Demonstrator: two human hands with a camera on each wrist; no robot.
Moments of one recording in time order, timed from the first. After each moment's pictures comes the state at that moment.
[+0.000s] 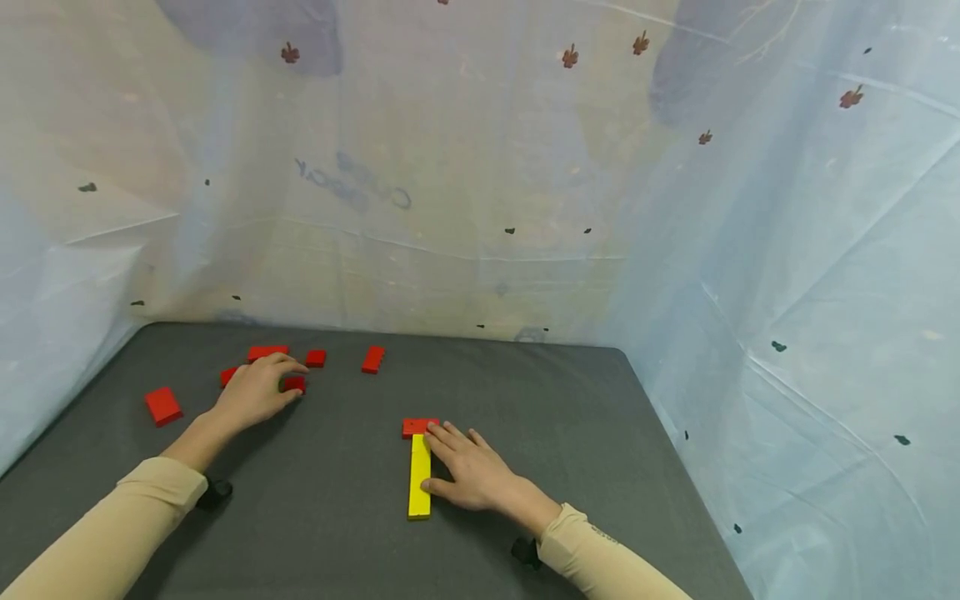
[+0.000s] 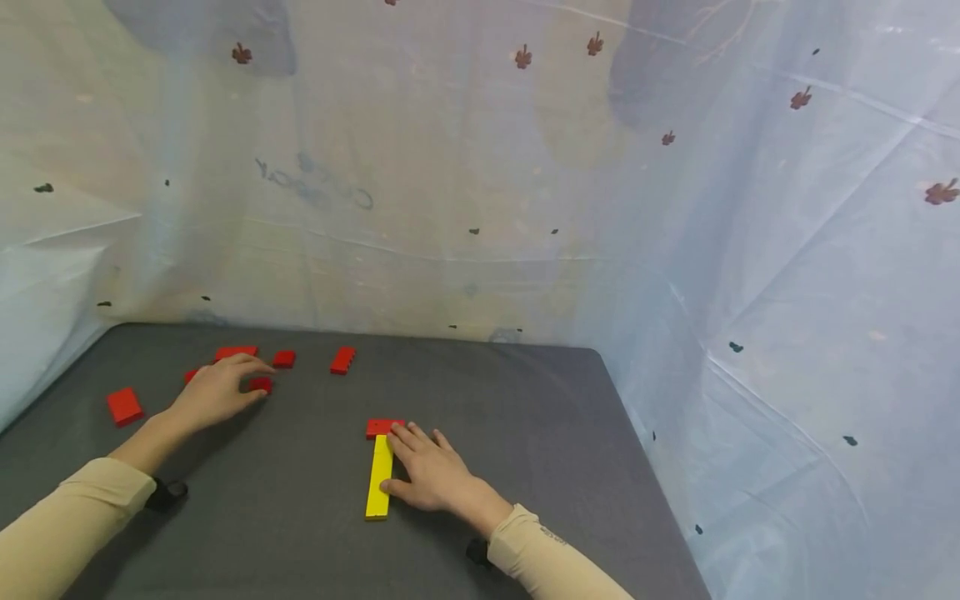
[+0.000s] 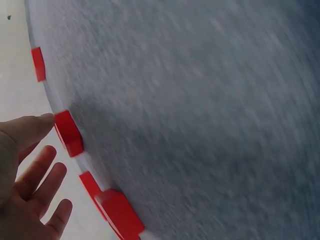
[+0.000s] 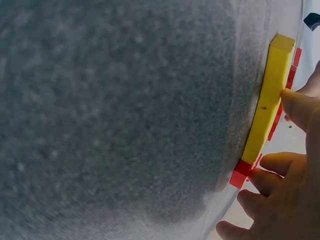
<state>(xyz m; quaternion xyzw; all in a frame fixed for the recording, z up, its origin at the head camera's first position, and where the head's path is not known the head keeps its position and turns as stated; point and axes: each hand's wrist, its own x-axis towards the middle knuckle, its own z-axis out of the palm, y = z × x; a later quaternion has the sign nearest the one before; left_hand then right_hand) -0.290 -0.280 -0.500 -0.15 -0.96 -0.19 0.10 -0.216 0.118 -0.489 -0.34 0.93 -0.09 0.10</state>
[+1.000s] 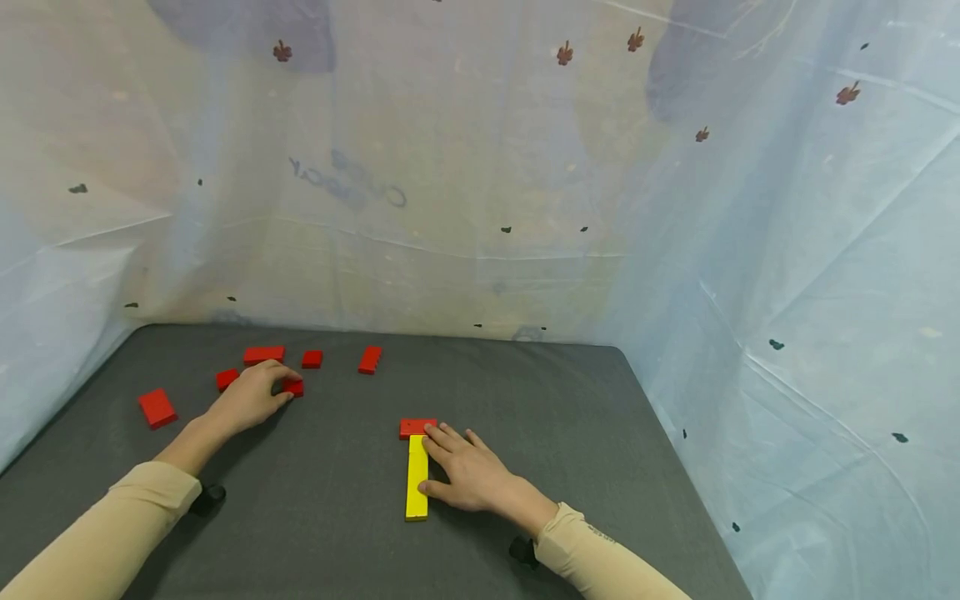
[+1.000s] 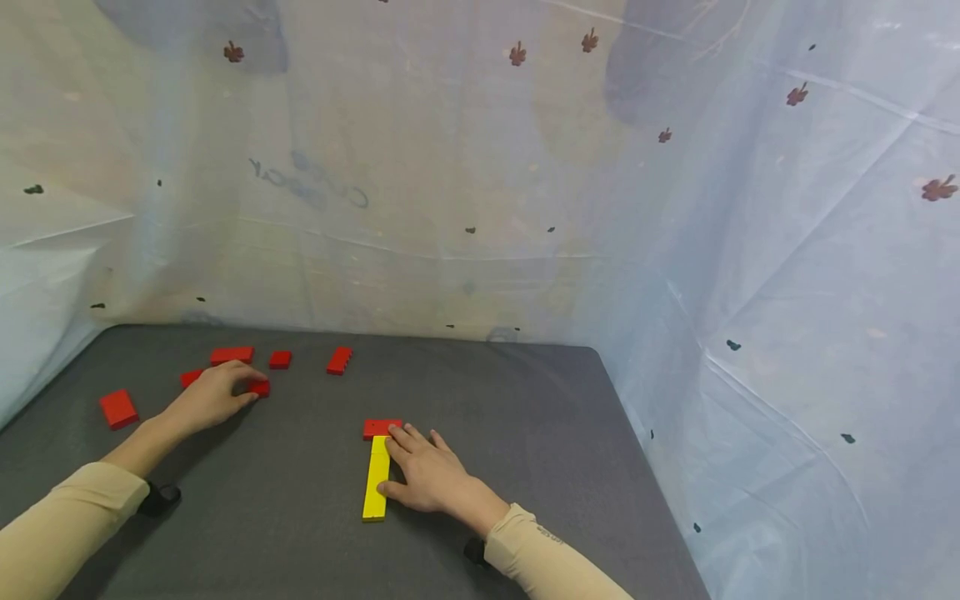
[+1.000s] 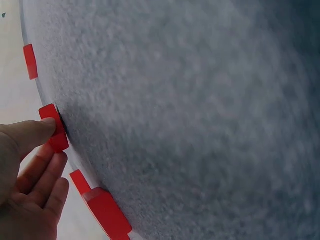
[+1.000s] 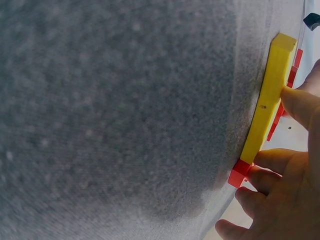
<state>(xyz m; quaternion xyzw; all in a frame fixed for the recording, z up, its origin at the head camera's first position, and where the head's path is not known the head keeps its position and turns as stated) -0.293 -0.285 -0.507 -0.16 -0.96 -0.23 0.06 -0.217 0.118 -0.491 -0.35 0.93 -0.05 0.10</state>
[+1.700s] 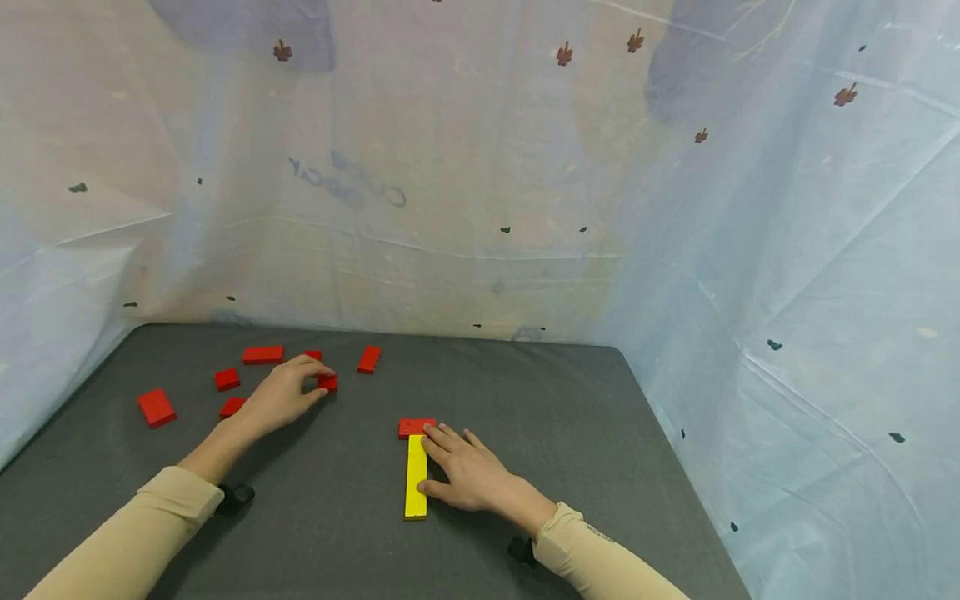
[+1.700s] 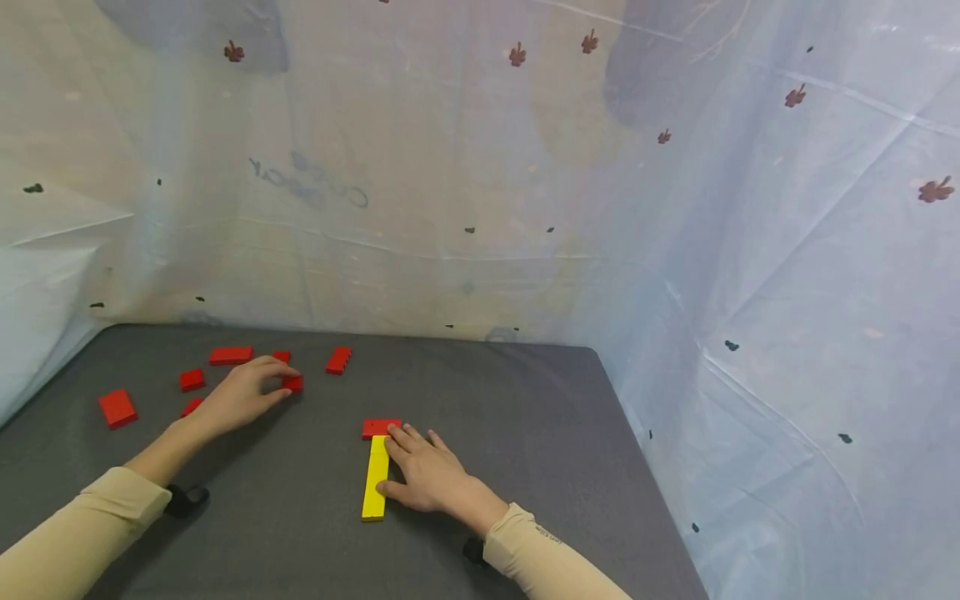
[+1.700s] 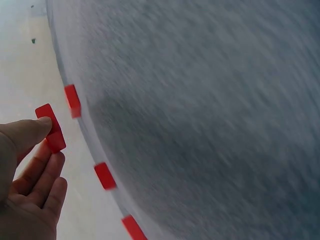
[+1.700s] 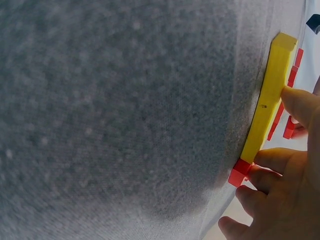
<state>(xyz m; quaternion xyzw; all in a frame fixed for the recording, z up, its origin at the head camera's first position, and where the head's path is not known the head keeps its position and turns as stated) -0.285 -0.236 -0.490 -0.19 -0.93 -0.29 0.09 -0.217 0.118 -0.492 -0.35 0.93 -0.05 0.10</state>
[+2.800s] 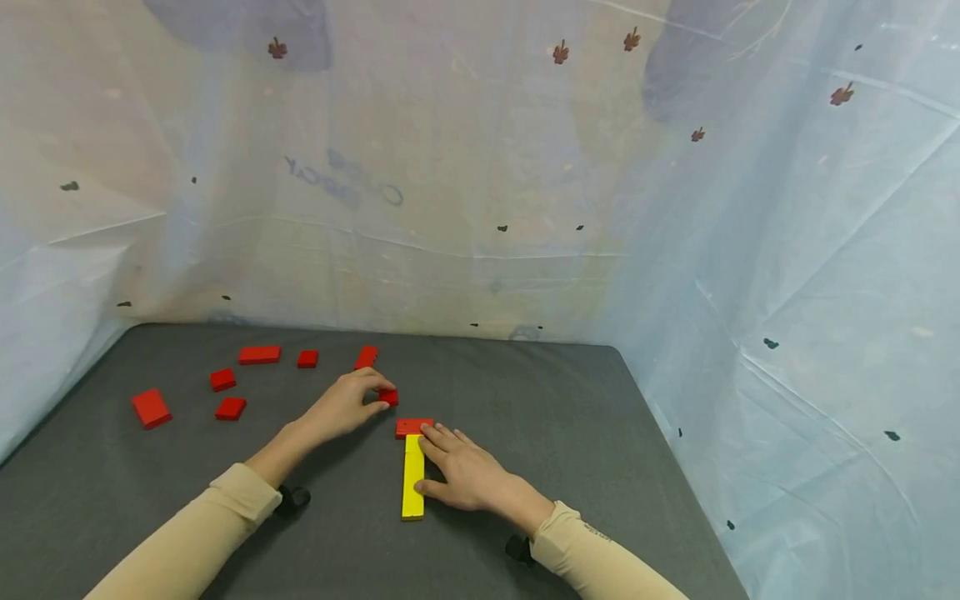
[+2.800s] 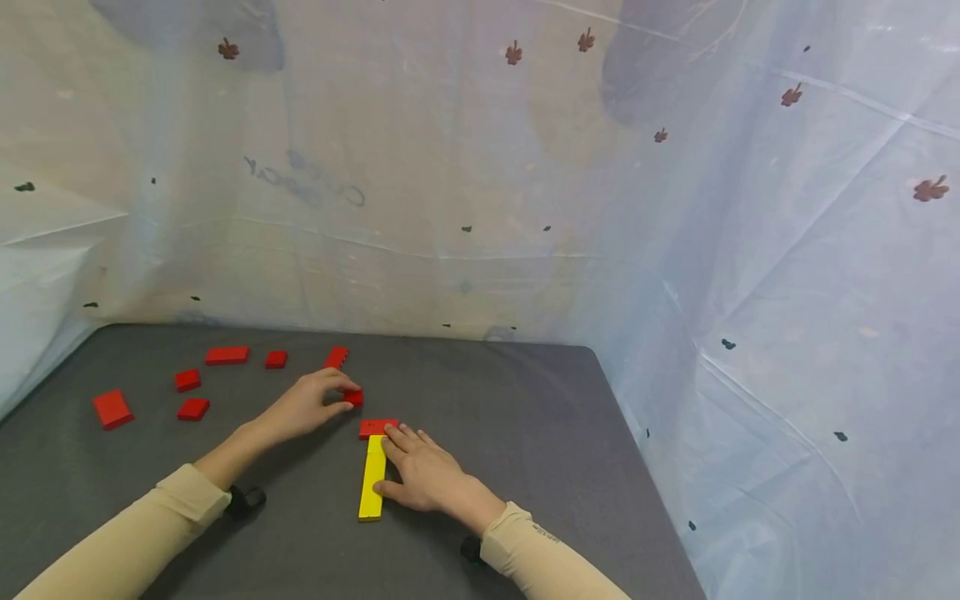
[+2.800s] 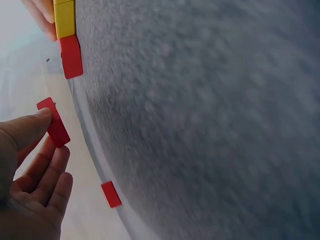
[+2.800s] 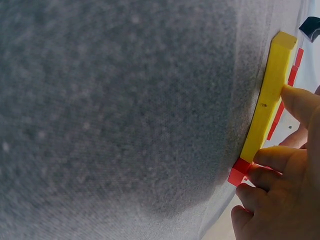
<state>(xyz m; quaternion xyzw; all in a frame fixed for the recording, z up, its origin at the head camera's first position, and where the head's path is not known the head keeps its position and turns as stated) -0.294 -0.149 -0.503 -0.24 -0.92 -0.31 0.06 -0.218 0.115 -0.490 -0.36 0.93 -0.05 0.10</state>
